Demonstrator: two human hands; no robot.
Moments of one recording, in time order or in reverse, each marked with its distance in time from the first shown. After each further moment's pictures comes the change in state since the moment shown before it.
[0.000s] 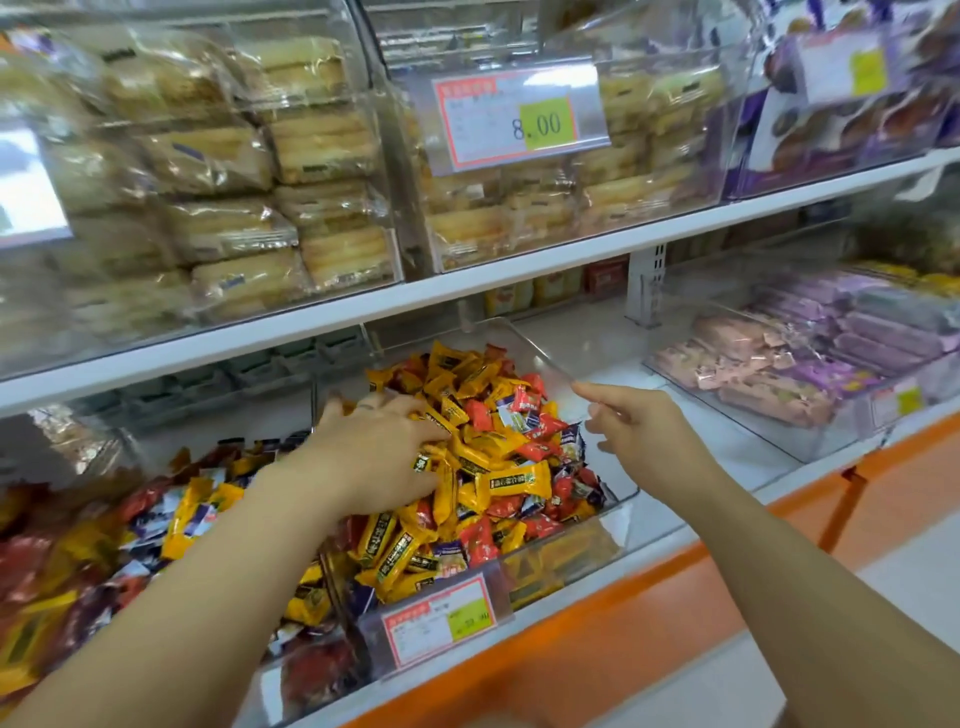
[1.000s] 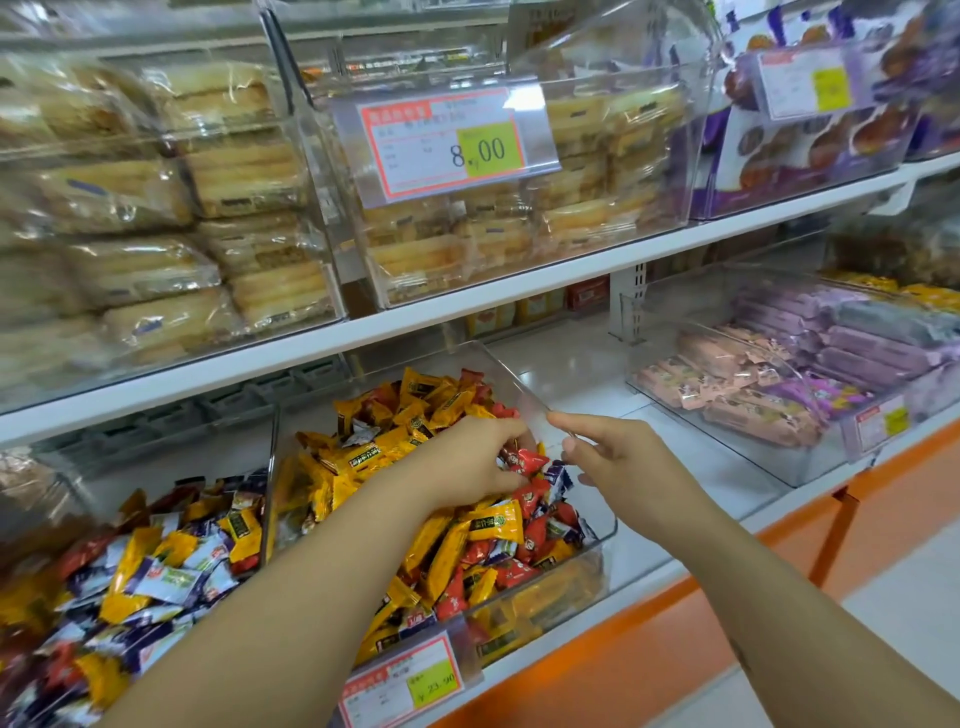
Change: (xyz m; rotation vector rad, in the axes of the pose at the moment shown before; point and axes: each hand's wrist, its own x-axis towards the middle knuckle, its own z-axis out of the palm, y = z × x) left_hand 0.083 0.064 0.004 -0.510 0.117 0.278; right_hand 0.005 0.006 -0.007 0.005 -0.102 -0.032
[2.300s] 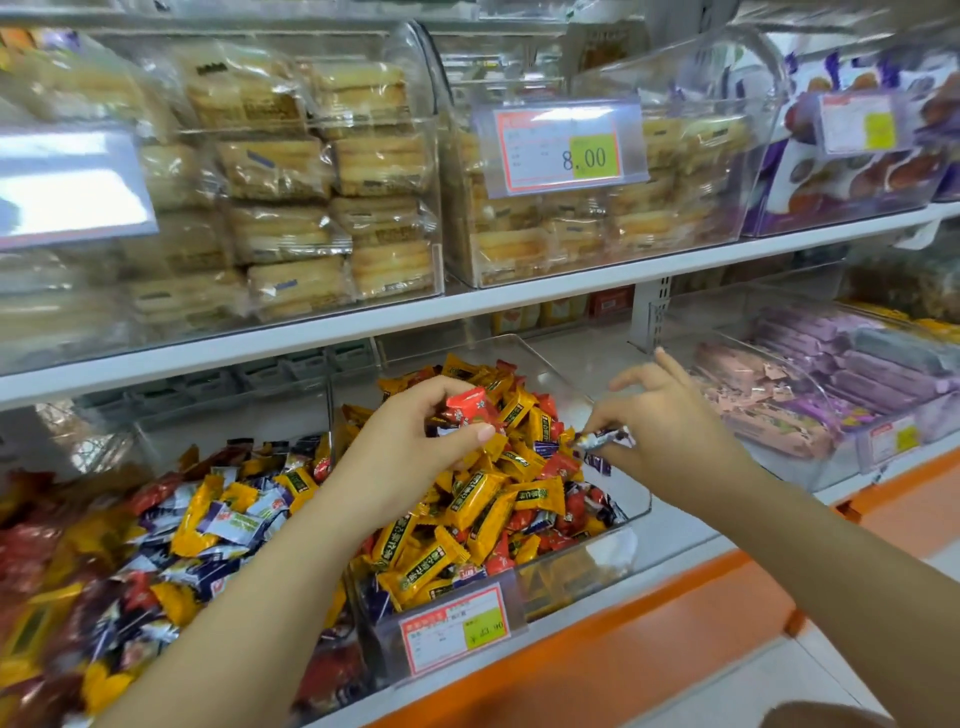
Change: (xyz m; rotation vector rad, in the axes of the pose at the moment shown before) left_hand -0.110 -0.011 -0.030 -0.626 0.467 -0.068; right_hand -0.005 -0.042 -0.011 -0.970 0.031 -0.425
